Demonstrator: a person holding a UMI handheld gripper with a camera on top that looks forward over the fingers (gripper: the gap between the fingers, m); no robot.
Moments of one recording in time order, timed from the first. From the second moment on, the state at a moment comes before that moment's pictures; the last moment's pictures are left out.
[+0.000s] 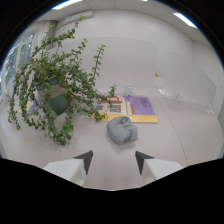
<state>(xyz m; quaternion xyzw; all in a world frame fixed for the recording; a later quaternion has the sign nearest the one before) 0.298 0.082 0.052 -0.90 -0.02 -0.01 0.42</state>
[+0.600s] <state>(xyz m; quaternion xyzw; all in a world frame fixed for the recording) 0.312 0.141 0.028 -0.90 -0.02 -0.01 0.43</state>
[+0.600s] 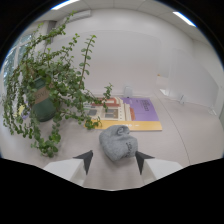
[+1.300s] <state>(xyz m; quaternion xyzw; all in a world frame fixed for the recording) 0.312 0.141 0.034 -0.91 -0.01 -0.01 0.42</state>
